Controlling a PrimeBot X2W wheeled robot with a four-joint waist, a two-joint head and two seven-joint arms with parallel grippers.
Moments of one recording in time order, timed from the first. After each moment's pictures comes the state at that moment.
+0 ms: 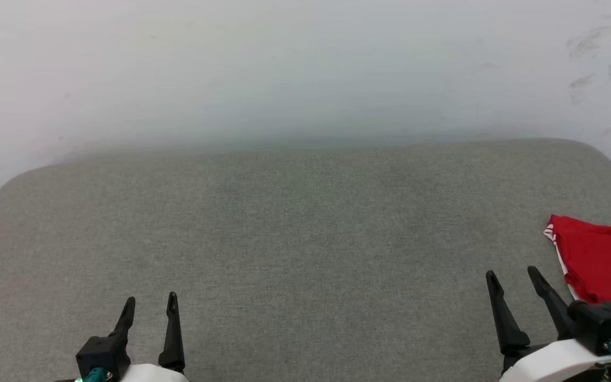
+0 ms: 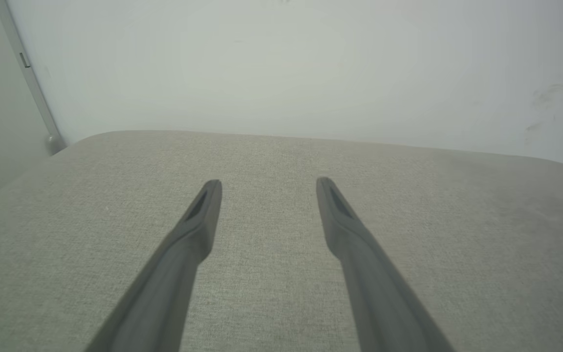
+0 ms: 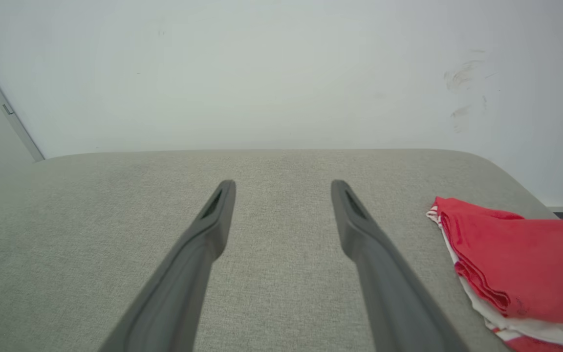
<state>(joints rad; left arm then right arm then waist) 0.05 0.29 -0.27 0.13 -0.45 0.24 -0.26 0.09 -0.07 -0.01 -0.04 0.15 0.13 0.00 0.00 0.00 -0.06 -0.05</state>
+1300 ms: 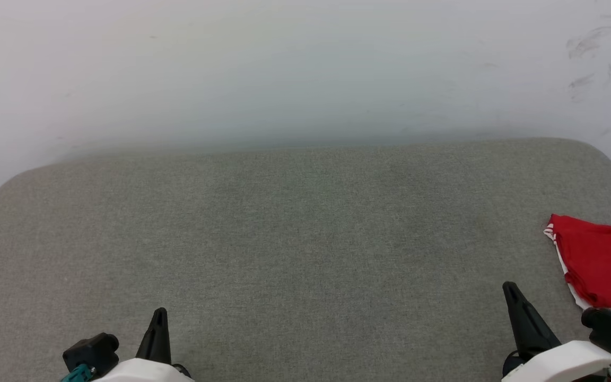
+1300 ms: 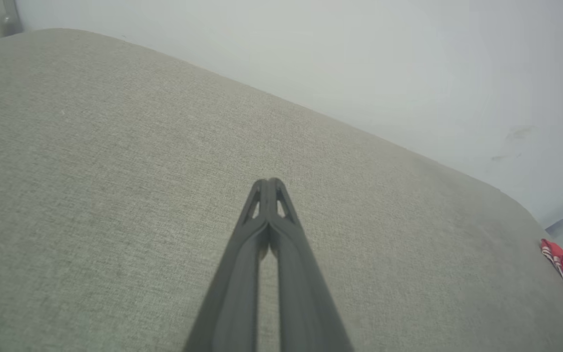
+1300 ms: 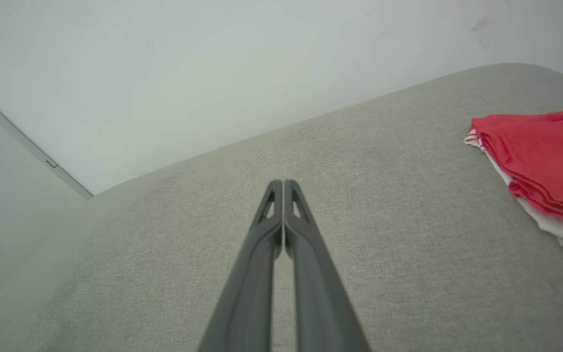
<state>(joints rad) 0.06 0.23 -0.22 0.18 -0.68 0.16 -0.19 0.10 -0.06 -0.02 0.03 0.43 0.13 0.04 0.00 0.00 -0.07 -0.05</state>
